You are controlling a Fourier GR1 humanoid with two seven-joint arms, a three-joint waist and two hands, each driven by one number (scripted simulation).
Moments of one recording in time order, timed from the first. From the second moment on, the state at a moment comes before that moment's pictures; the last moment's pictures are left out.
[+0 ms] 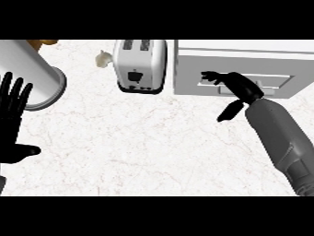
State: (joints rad) left arm -0.10 0.54 -0.04 -1.41 0.82 -0.13 -0.37; right arm -0.84 -0.25 0.01 -0.41 0.79 0.04 -0.56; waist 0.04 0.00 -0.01
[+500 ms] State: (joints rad) left arm -0.14 0.53 -0.04 -1.40 0.79 -0.15 -0.36; right arm -0.93 -0.29 -0.04 -0.25 0.78 0.10 -0.67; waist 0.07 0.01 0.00
